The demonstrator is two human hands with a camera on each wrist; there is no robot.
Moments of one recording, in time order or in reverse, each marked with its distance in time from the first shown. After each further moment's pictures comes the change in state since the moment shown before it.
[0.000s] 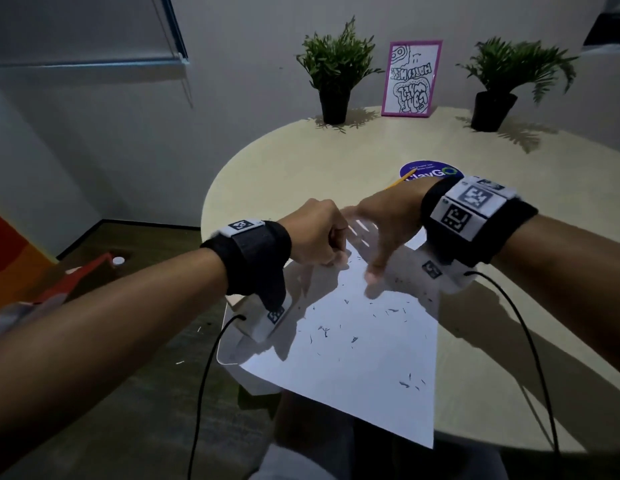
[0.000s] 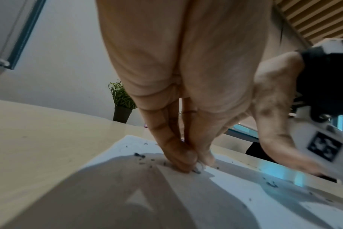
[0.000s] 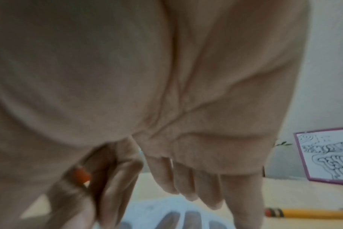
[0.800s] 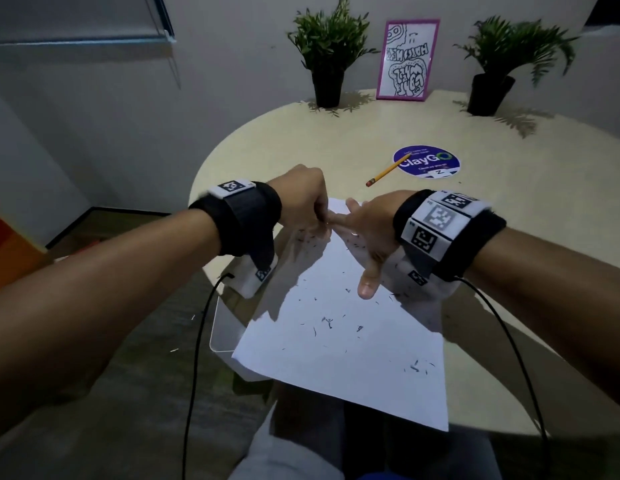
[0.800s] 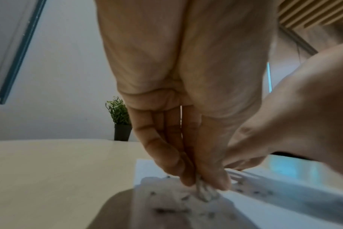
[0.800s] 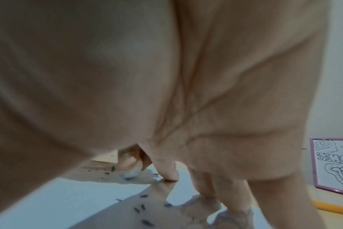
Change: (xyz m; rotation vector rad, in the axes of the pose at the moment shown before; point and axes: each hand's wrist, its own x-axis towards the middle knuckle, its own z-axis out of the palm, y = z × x) left_hand 0.016 -0.001 -0.020 0.129 -0.034 -0.093; right_hand 0.010 -0.013 0.023 -0.061 -0.124 0.108
